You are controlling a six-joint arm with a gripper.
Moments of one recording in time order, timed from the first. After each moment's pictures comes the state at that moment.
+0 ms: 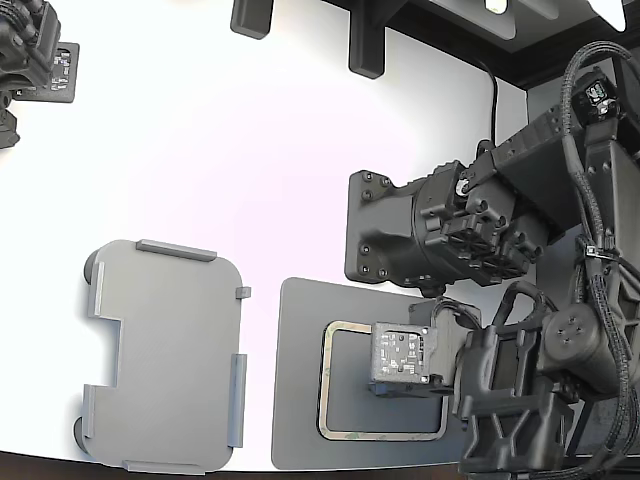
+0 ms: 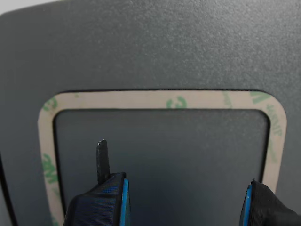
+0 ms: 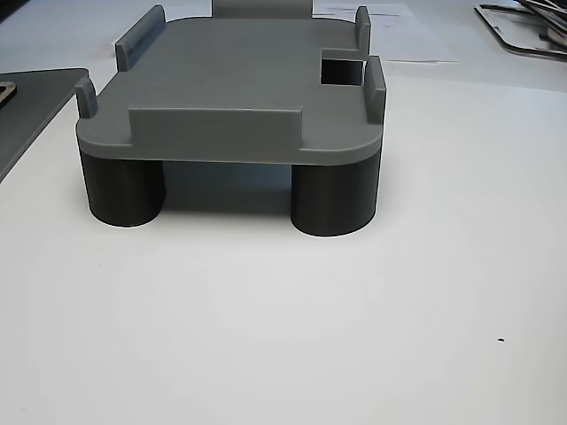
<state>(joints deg) 67.9 116.1 119.4 83.4 9.8 74.1</state>
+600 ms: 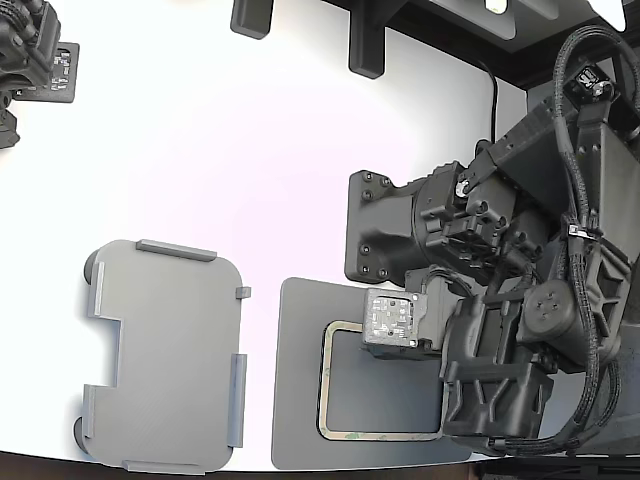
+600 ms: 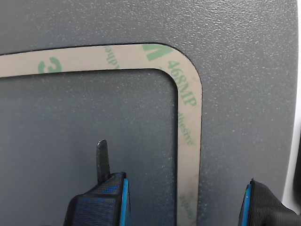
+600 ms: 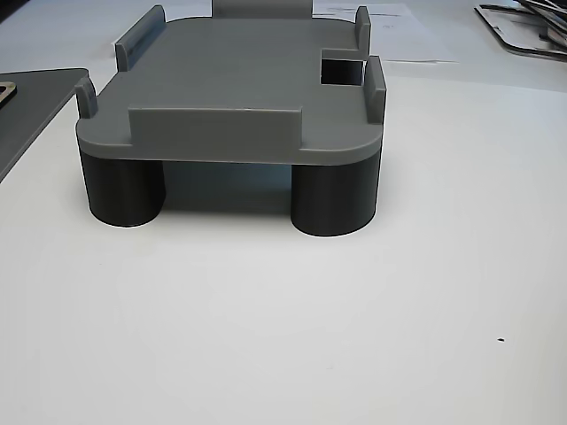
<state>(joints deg) 69.3 124.2 134.5 80.9 8.8 75.0</state>
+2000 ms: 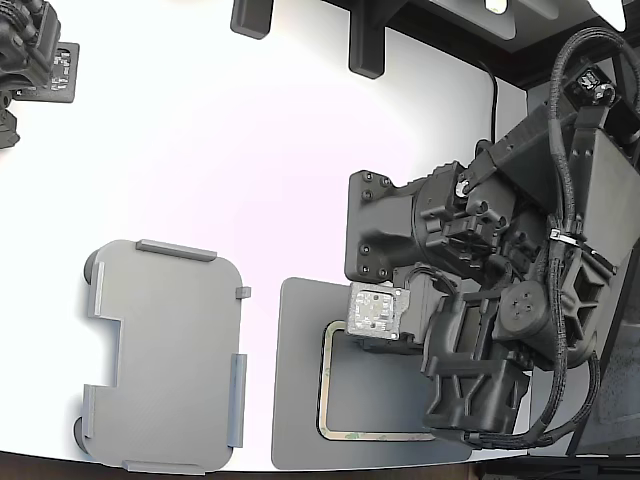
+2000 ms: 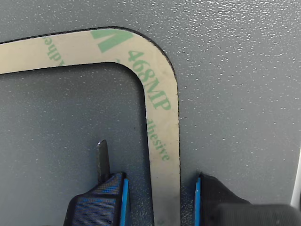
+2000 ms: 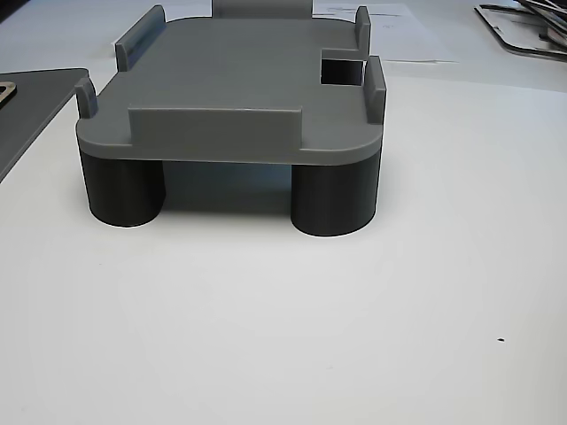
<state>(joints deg) 69.3 122.7 141.3 74.2 7.2 76.7</state>
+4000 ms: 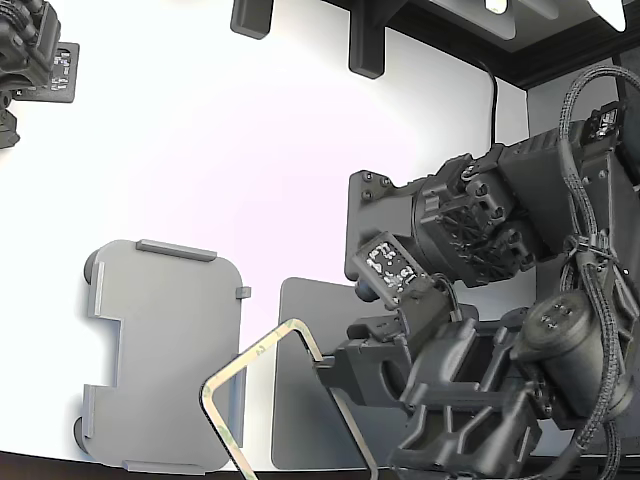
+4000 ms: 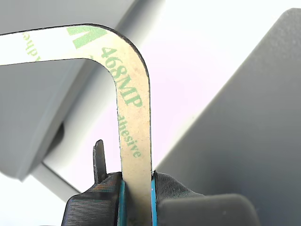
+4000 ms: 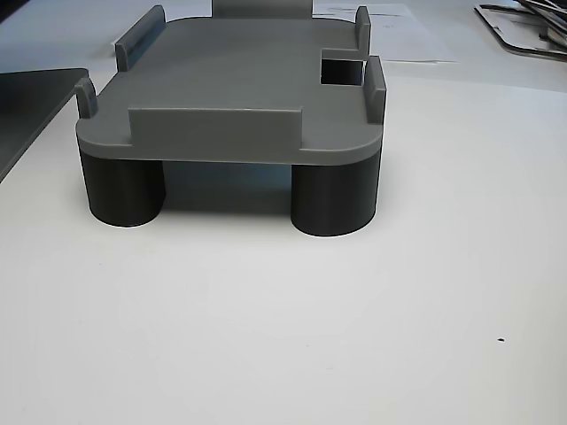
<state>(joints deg) 48.3 98.8 91.1 94.3 12.4 107.7</state>
